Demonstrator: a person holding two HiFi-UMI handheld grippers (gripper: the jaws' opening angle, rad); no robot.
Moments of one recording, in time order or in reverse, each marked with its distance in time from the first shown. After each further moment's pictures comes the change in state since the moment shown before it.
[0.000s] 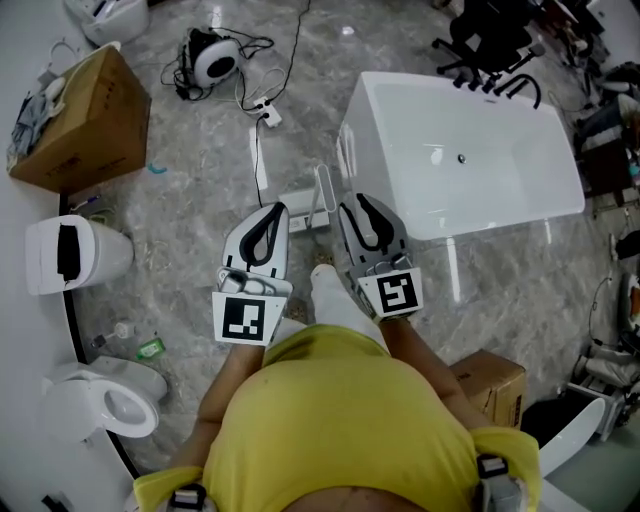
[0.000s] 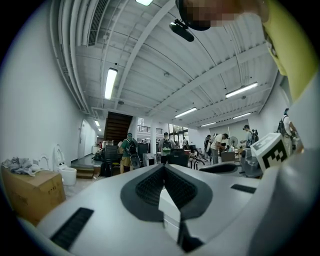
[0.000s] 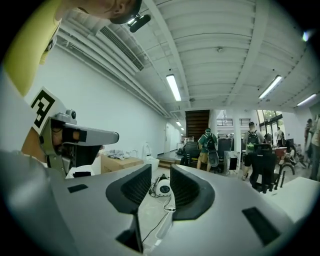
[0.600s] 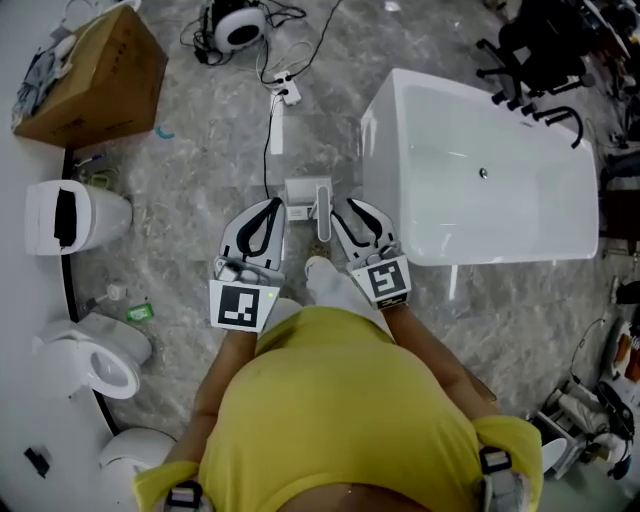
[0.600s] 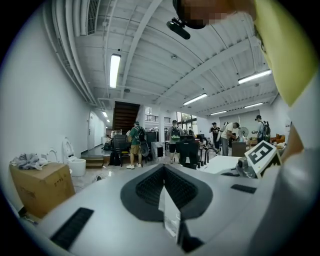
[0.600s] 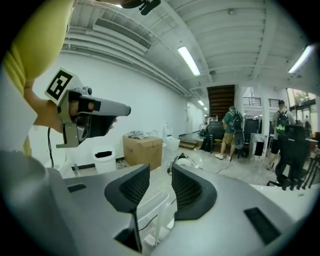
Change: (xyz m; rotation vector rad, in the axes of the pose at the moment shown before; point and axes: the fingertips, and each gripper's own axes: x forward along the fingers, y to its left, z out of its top) left arm 0.105 0.038 -0.059 -0.011 0.131 0.104; right arm 0.091 -0.052 -0.116 -0.017 0.225 0.314
